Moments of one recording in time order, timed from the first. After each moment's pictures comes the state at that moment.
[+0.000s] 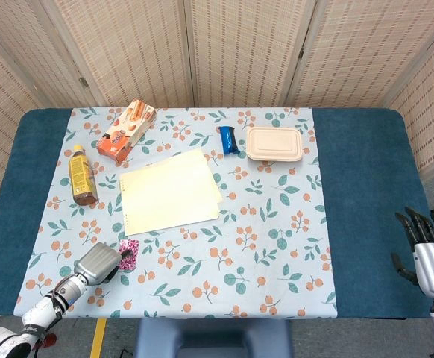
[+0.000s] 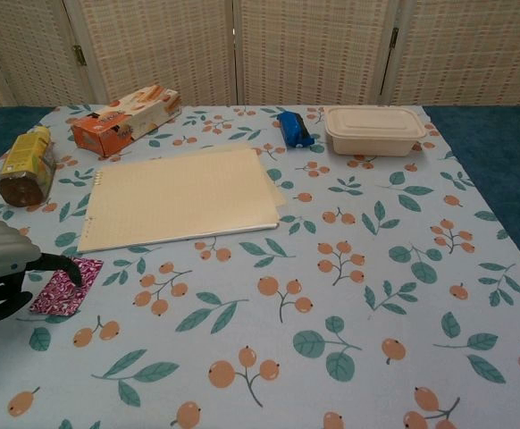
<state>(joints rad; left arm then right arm) -0.58 -1.26 0.07 -1.60 1.36 0.79 0.42 0.05 -1.10 0.07 -1.62 -1.48 1.50 -0.09</state>
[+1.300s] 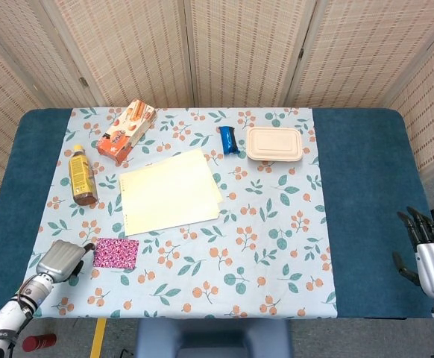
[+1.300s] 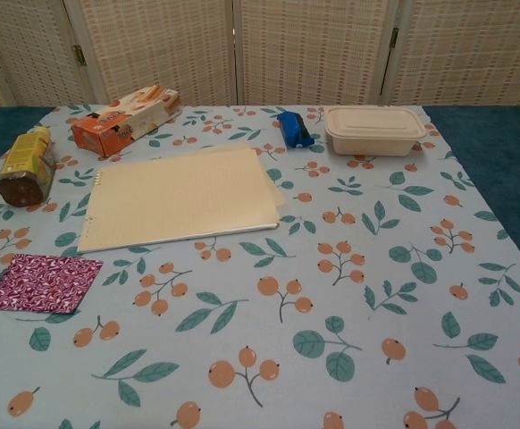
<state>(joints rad) -0.52 -1.16 0.10 -1.58 1.27 0.87 0.38 0.04 -1.10 0.07 -1.62 -1.49 1.52 -0.08</state>
